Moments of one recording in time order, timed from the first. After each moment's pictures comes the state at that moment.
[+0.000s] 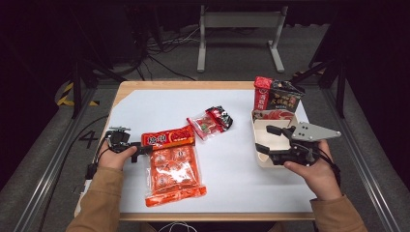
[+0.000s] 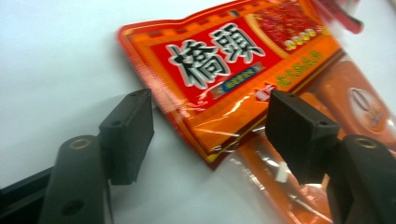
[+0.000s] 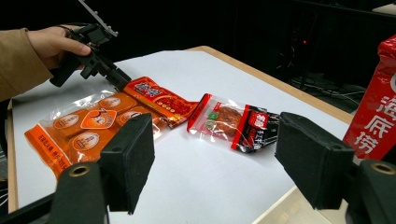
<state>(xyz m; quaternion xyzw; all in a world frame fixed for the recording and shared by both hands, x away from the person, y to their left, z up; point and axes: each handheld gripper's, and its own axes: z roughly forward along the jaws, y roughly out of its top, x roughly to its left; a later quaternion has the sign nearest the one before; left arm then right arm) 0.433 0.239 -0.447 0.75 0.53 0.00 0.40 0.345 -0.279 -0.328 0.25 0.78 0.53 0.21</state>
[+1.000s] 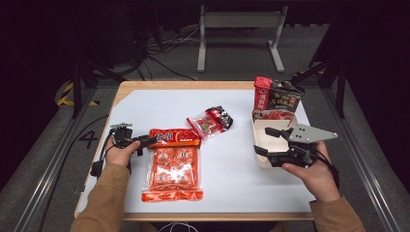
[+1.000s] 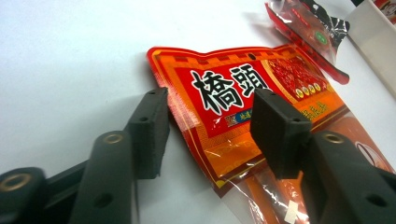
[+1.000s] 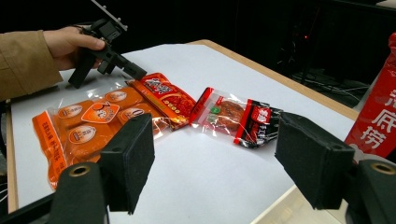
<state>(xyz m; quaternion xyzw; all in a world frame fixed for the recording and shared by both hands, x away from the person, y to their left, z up) 0.454 0.233 -0.461 0.70 0.53 0.01 0.48 0.343 -0.276 -0.332 0.25 0.79 0.52 0.21</state>
